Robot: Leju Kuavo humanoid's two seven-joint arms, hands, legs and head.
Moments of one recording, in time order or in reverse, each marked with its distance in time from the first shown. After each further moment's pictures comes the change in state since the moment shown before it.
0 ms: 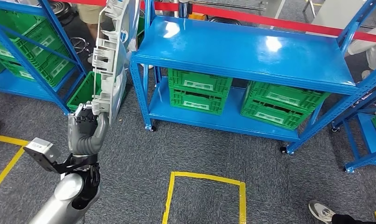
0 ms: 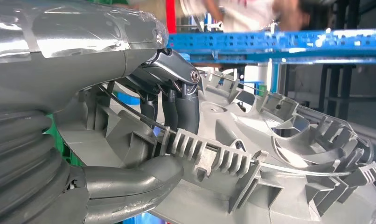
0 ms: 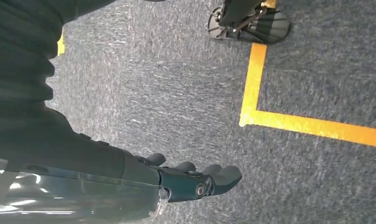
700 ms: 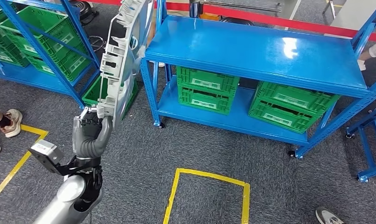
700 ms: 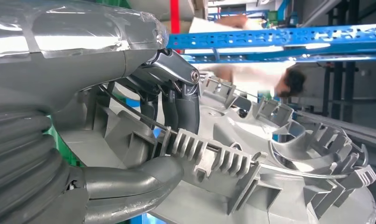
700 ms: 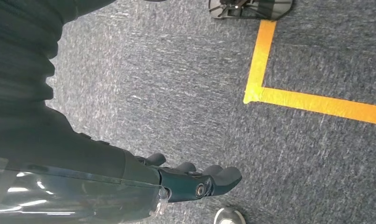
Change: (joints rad) left arm 0.012 -0.012 -0.003 0.023 0.013 -0.024 -0.009; right arm 0.016 -0.022 -0.023 -0.003 0.006 -0.018 -0.017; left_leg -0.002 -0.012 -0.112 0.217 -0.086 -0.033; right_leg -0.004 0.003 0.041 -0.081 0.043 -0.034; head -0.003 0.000
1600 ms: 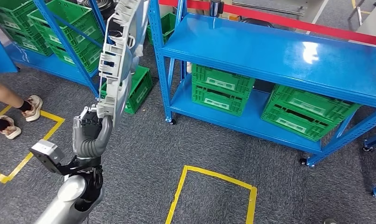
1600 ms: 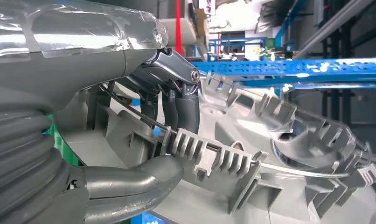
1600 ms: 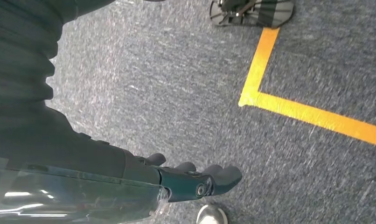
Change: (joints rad) left arm -0.002 -0.007 0.000 0.003 -0.003 -0.003 0.000; right arm 0.005 0.003 -0.001 -0.003 0.011 0.008 0.002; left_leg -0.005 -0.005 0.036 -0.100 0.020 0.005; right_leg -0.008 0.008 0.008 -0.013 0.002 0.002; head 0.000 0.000
